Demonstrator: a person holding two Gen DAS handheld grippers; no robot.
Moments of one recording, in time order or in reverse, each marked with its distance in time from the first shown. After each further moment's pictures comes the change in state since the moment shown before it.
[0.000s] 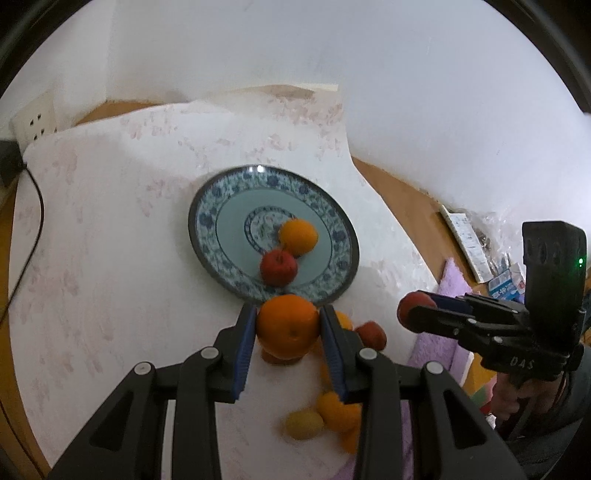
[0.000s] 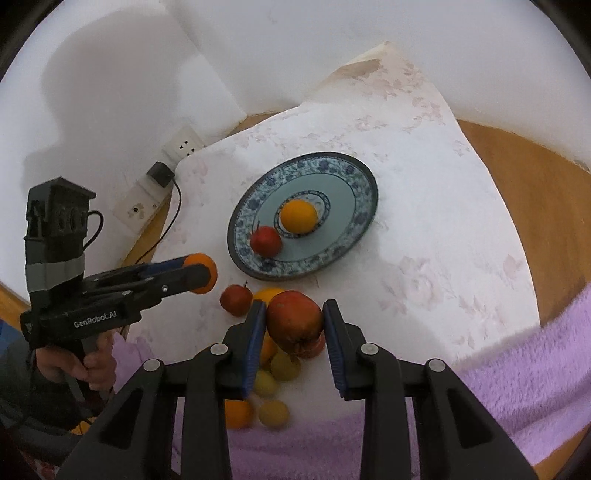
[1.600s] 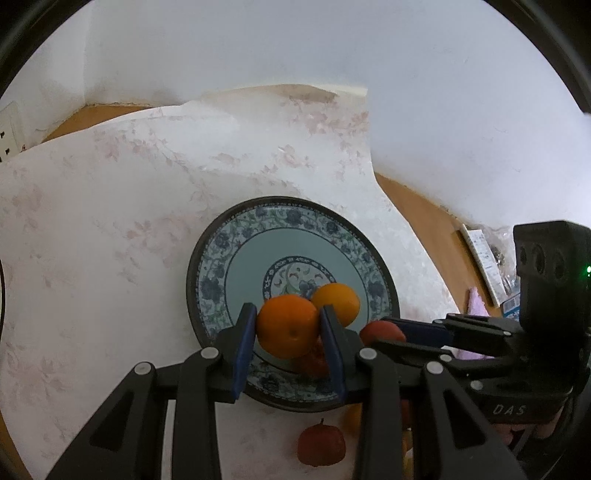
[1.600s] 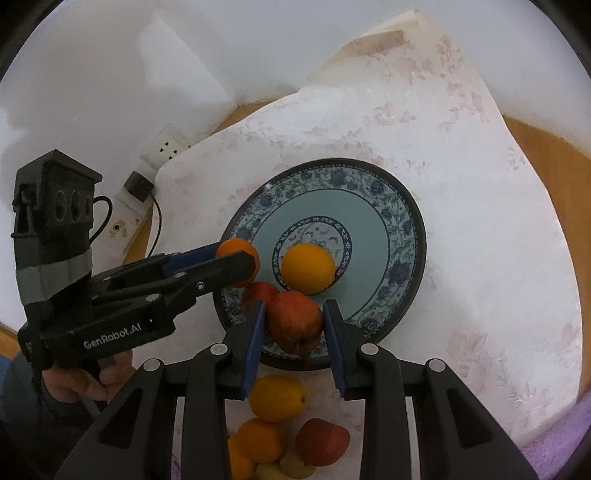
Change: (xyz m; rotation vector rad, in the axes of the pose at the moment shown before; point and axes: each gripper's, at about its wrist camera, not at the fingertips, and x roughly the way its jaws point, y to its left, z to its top) left arm 0.059 0.027 0.051 -0.005 0.016 -0.018; right arm 0.072 0.001 0.046 0.050 0.076 0.012
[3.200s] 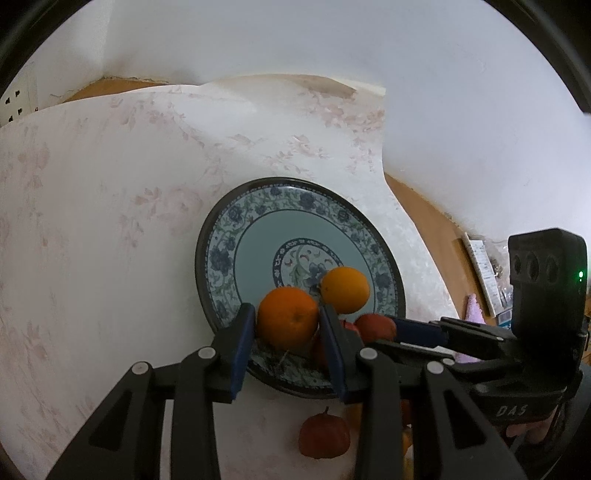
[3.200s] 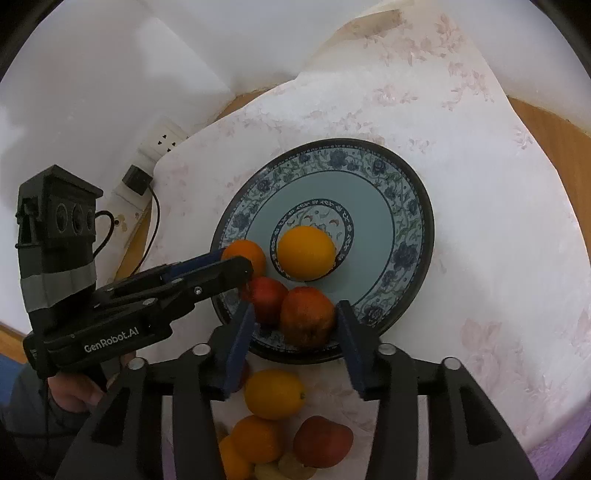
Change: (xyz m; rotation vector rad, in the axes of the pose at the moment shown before) left arm 0.007 0.013 -0.014 -0.079 0.003 -0.020; right arm 0.007 -0.005 -0.007 0.025 0.012 0.032
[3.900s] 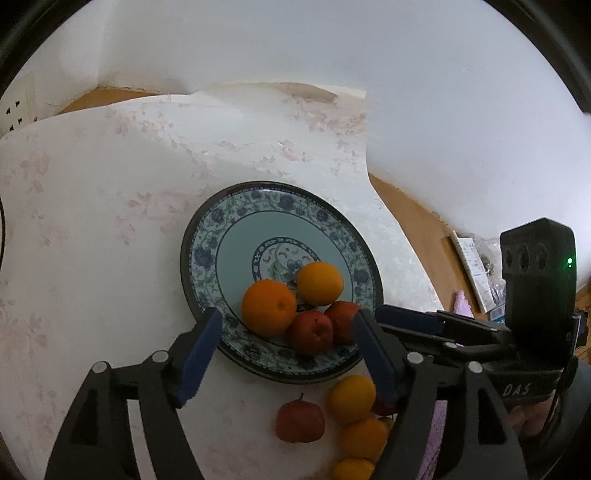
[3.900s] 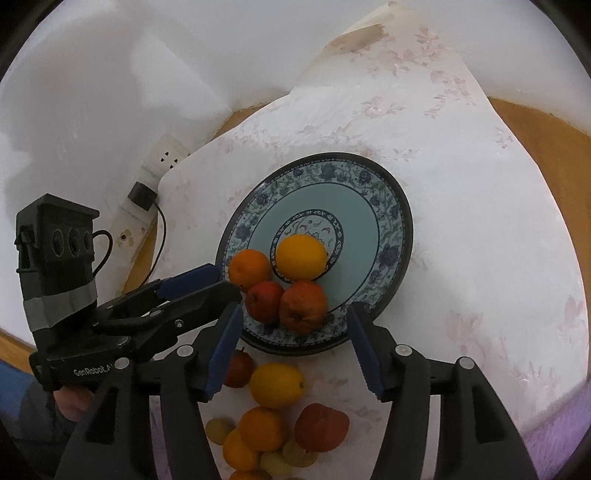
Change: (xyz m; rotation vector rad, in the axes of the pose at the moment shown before) left arm -0.016 -0.016 -0.005 0.018 -0.019 -0.012; right arm -0.020 -0.007 -0.006 0.038 -0.042 0.011
